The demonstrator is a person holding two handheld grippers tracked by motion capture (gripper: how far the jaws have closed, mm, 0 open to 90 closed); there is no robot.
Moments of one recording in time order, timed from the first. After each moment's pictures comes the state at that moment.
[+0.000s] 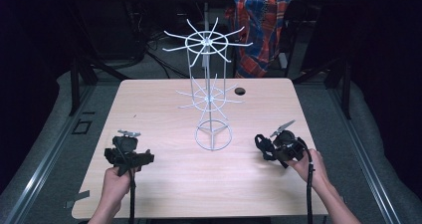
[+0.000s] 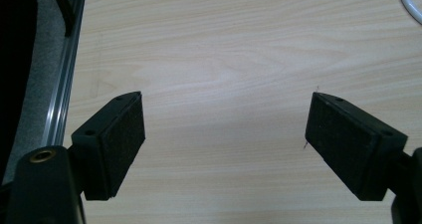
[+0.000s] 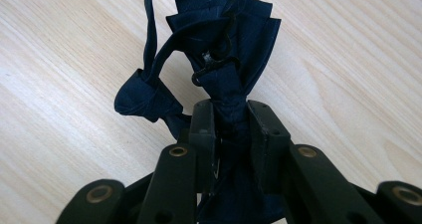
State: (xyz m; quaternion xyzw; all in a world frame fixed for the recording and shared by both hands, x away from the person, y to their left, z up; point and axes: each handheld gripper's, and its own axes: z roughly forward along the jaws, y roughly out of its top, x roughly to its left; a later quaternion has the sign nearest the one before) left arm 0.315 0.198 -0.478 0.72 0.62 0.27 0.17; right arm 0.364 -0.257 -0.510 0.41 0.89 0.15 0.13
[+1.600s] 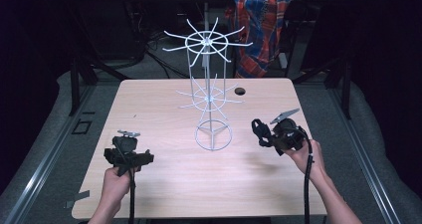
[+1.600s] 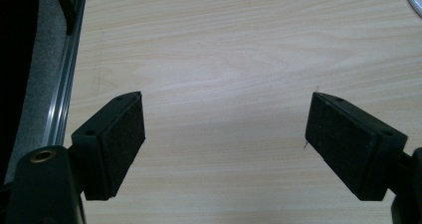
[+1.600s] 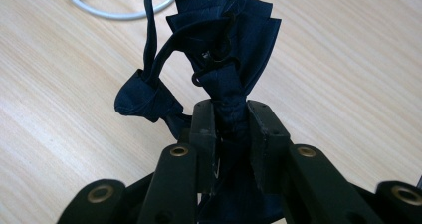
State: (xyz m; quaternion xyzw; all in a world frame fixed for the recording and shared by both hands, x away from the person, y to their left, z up) left arm 0.317 0.199 -0.480 0.71 0.63 0.26 0.17; right arm 0.372 -0.248 -0.471 0.42 0.87 0.22 0.17
